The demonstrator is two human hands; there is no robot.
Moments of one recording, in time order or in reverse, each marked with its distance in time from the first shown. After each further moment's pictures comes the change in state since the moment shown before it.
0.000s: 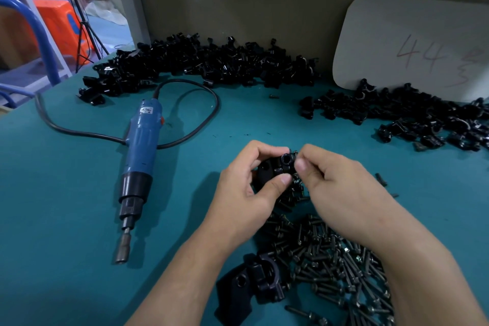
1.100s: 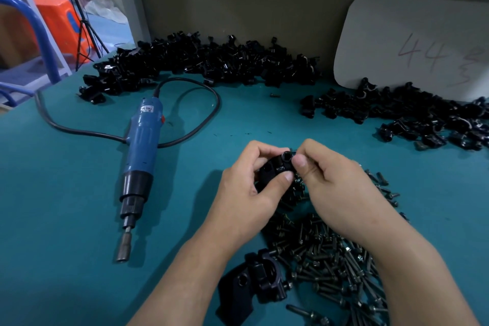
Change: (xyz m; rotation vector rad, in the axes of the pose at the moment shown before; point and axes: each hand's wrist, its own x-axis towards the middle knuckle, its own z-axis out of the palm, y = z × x) left_hand 0.000 0.001 0.001 0.042 -0.012 -0.007; right_hand 0.004 0.005 0.009 0.065 0.055 -0.048
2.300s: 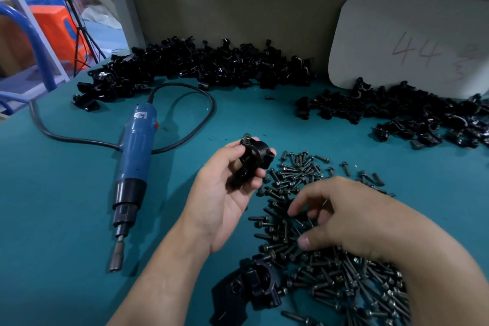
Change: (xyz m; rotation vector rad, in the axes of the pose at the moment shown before) left_hand 0.007 0.023 -0.014 -0.781 0.123 -0.418; right_hand -0.012 -0.015 -0.030 -0.187 -0.489 0.338
